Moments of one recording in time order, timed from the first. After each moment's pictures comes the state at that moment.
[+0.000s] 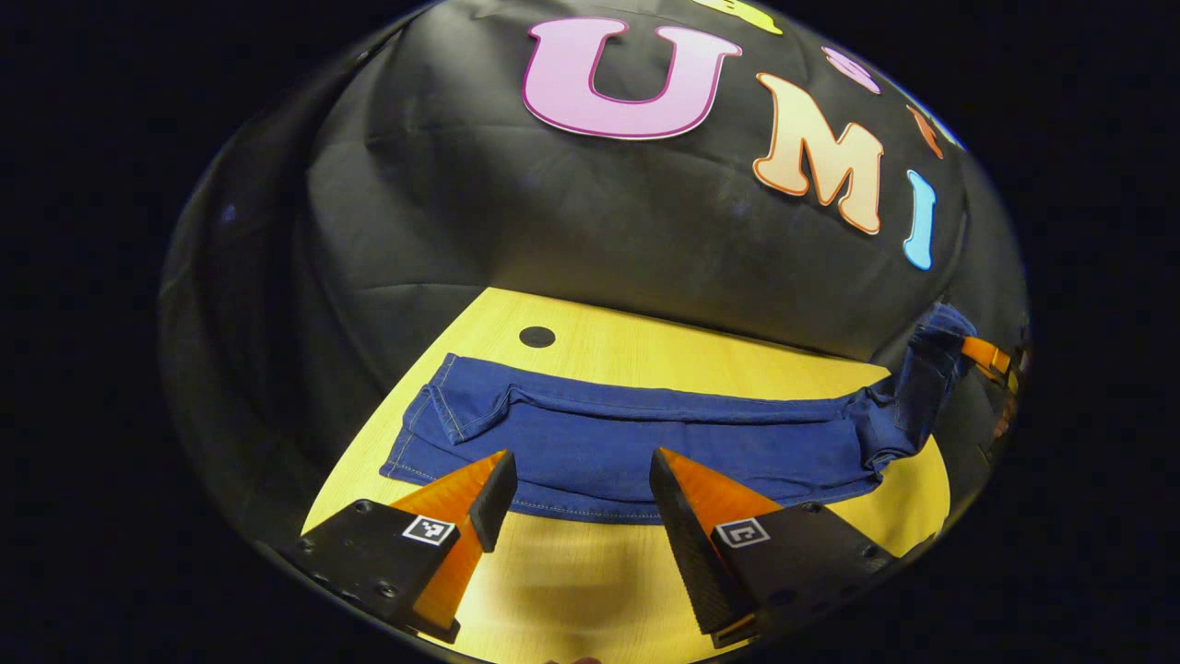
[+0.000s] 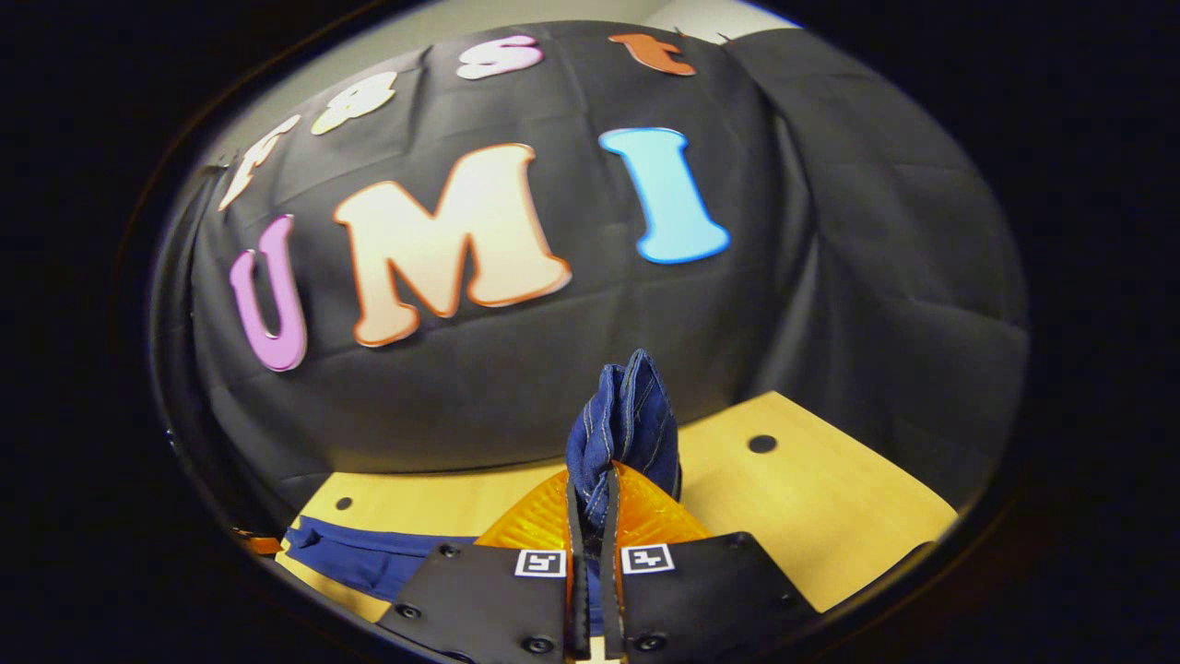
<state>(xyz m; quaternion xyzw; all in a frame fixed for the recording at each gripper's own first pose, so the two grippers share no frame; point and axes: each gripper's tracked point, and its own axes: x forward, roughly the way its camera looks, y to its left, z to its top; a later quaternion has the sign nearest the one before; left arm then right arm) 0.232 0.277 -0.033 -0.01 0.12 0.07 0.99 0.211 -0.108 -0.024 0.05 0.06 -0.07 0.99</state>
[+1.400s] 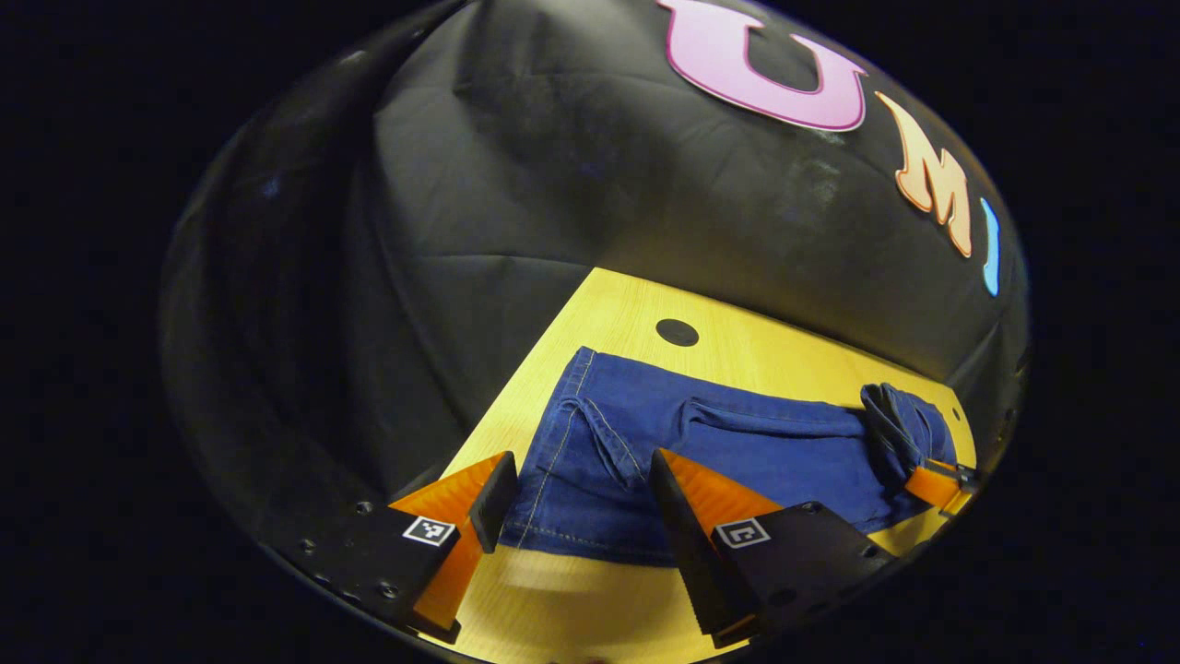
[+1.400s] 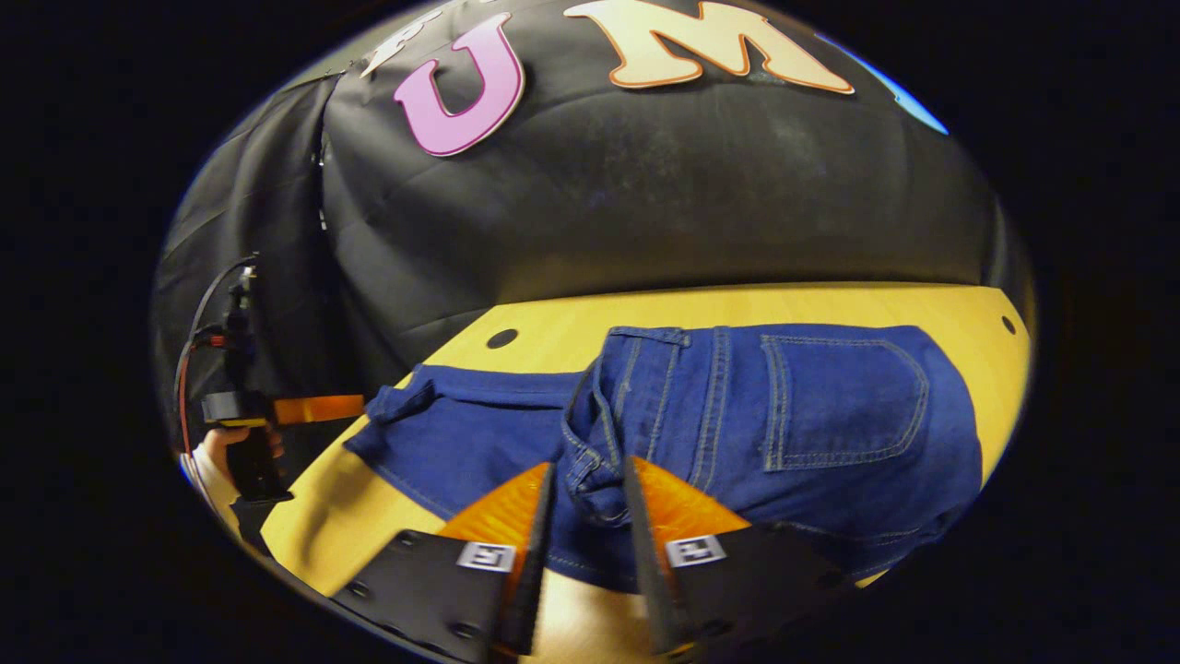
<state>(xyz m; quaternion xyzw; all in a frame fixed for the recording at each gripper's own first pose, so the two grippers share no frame) 0.277 0.454 -0.071 -0.04 0.14 0.16 0.98 0.223 0.129 -0.254 0.04 0.26 0.19 0.95</state>
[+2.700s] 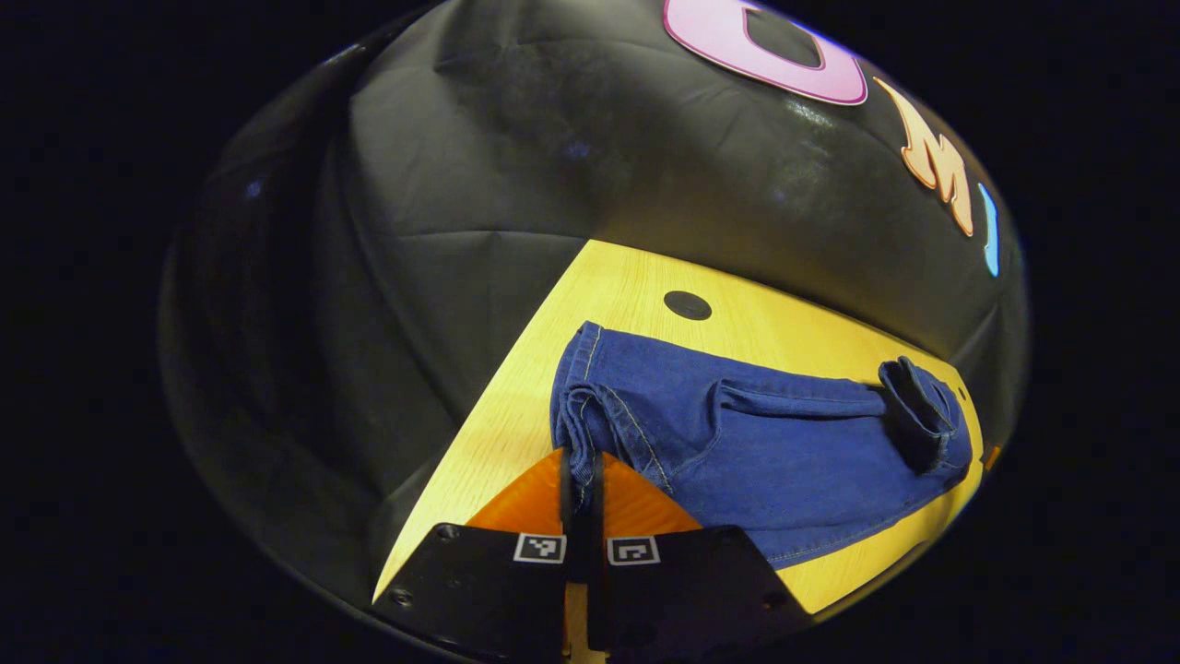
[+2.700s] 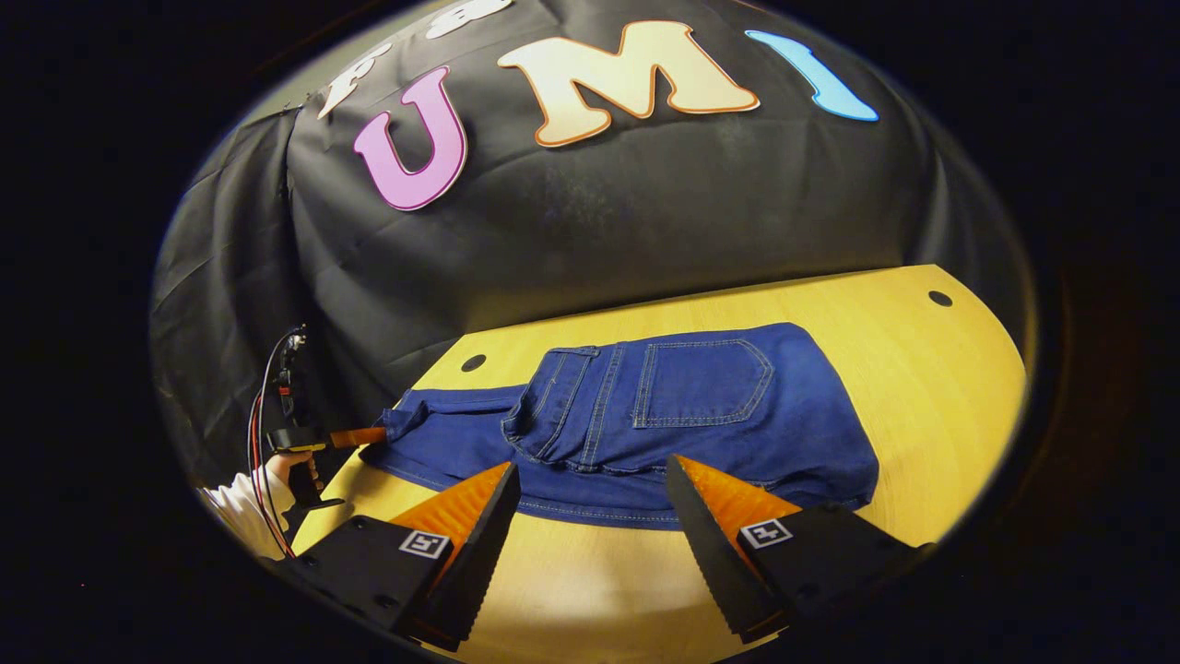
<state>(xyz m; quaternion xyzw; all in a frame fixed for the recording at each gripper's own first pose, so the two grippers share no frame) 0.266 0.494 -0.074 -0.02 0.17 0.14 0.97 0.157 0.034 -0.190 0.06 0.25 0.09 0.96</state>
